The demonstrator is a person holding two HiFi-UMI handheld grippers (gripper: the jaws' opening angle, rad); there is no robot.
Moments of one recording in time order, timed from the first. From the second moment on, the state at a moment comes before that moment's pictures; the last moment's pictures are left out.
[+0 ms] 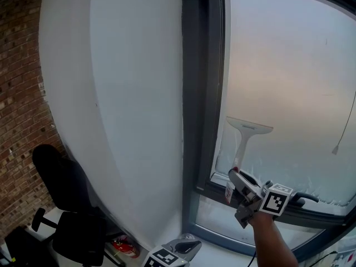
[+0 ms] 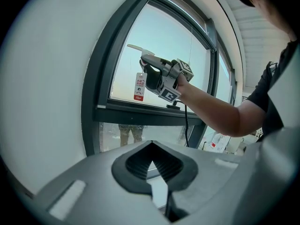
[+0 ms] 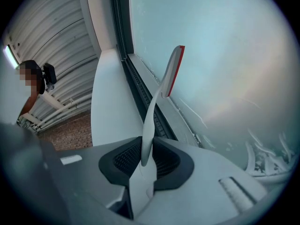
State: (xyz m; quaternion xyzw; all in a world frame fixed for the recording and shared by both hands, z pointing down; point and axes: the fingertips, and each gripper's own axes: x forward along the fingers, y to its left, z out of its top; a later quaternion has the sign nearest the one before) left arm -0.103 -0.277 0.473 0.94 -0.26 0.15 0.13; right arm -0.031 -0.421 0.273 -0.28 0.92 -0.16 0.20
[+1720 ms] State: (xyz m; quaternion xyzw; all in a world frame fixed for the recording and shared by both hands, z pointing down) left arm -0.087 -0.261 0.482 0.94 -0.26 0.18 0.13; right arm -0.031 -0.387 0.486 -0.30 0.87 -0.35 0.18
